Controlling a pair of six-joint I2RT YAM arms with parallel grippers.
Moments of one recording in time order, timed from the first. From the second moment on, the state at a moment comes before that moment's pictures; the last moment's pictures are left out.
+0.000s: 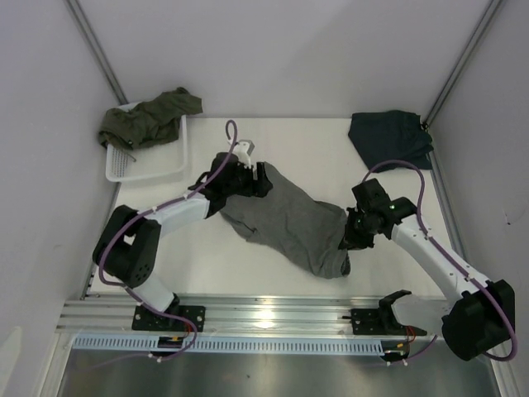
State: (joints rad) left arm -0.47 1.61 0.97 0.15 0.15 -0.34; right arm 0.43 1.15 0.90 -0.95 -0.13 0.62
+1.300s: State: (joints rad) left arm -0.56 1.35 0.47 0.20 -0.21 -0.65; right arm 0.26 1.70 1.26 -0.83 -0.13 0.30
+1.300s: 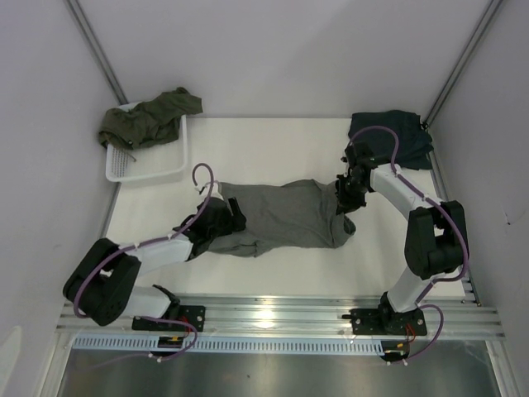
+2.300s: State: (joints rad) left arm -0.61 1.14 0.16 0.44 0.13 -0.70; right arm 0.24 1.70 1.23 -0.80 -0.18 0.27
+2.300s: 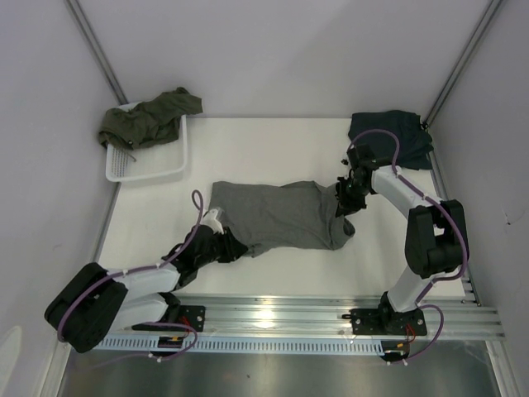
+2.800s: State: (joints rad) left arm -0.61 0.81 0.17 0.25 -0.04 -0.70; right arm 0.22 1.71 1.23 -0.80 -0.19 0.28
